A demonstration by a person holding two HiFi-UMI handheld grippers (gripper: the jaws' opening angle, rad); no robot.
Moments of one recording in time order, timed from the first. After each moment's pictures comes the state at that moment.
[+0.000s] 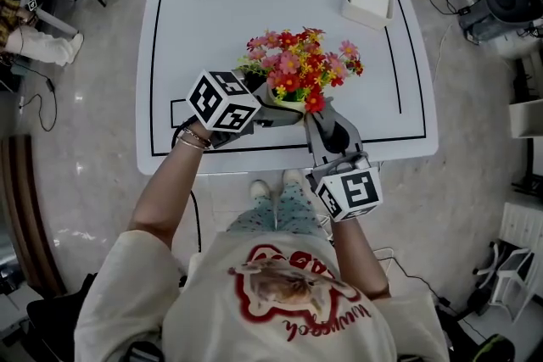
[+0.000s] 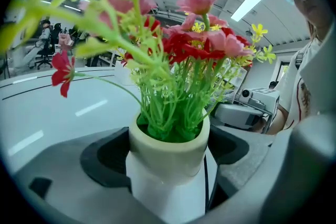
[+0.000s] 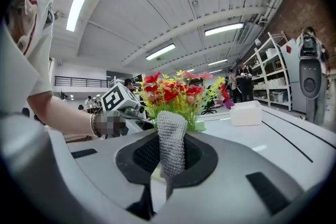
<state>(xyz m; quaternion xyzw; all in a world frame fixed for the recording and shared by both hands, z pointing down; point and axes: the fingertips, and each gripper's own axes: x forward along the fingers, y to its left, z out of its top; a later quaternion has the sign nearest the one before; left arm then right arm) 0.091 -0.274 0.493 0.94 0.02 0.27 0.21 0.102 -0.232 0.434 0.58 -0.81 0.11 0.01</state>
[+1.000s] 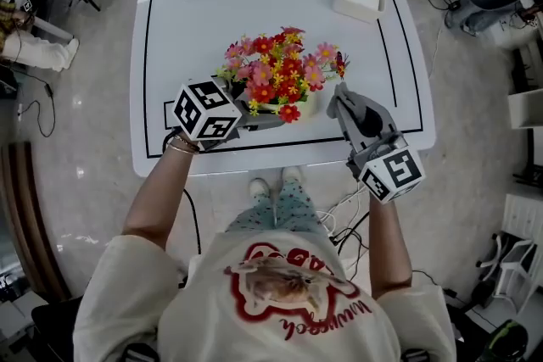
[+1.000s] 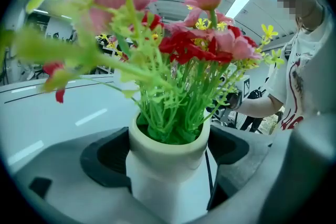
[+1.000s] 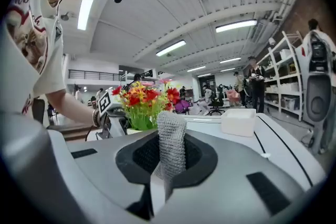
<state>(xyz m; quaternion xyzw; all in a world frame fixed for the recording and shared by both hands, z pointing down) 0.086 -0.260 0.494 0.96 0.02 0.24 0.17 0.174 -0.220 0.430 0.53 -0.84 0.09 0.05</state>
